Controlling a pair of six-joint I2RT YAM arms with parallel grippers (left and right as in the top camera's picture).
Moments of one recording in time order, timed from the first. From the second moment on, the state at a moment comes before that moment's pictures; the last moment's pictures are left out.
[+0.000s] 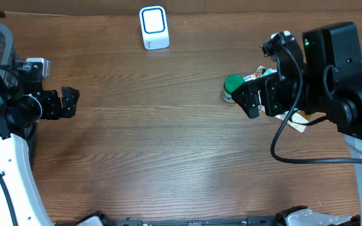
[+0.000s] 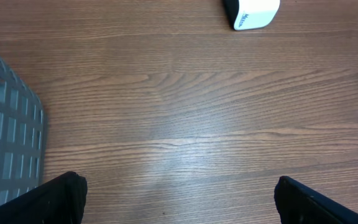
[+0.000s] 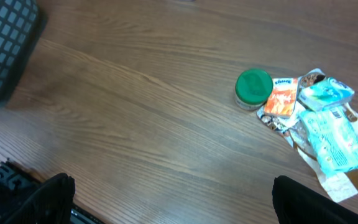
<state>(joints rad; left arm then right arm) 0.47 1.32 1.32 -0.95 0.46 0.35 0.30 1.44 2.02 -1.55 -0.25 0.02</state>
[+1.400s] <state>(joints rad) 0.47 1.32 1.32 -0.95 0.46 0.35 0.08 0.21 0.33 -0.01 -0.10 0.02</state>
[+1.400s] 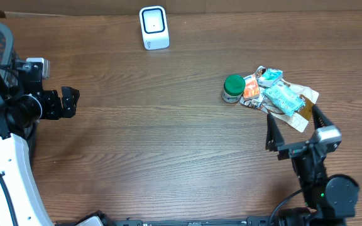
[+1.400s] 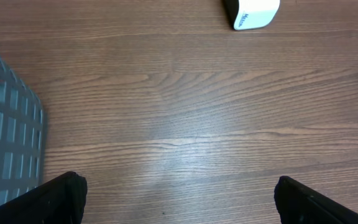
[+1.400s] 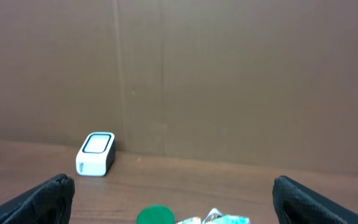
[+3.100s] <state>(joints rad) 0.47 1.32 1.32 -0.95 0.46 0.35 0.08 0.01 0.02 -0.02 -0.15 0.04</state>
